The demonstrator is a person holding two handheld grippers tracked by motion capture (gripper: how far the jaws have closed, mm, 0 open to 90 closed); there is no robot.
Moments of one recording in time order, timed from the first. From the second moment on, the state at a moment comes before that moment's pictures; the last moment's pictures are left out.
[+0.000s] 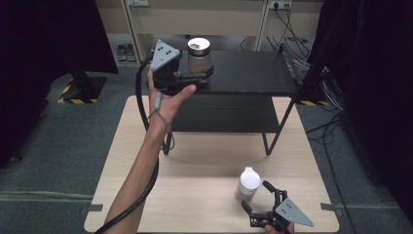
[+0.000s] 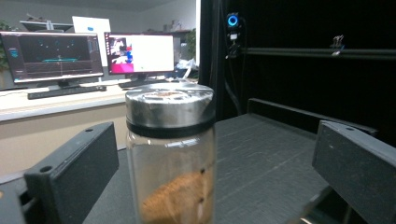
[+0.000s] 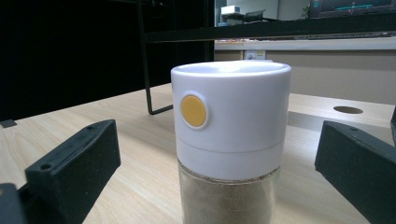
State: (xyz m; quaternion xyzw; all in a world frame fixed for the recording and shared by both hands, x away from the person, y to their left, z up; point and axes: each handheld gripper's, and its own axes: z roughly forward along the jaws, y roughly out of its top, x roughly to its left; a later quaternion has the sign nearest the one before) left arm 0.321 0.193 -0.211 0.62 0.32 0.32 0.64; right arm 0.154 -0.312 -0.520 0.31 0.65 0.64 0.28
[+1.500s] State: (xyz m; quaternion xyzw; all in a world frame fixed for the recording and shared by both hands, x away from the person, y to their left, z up) left arm 0.233 0.199 -0.348 0.61 0.28 0.30 0.68; right arm 0.152 -0.313 -0.519 0.31 0.65 0.64 0.28
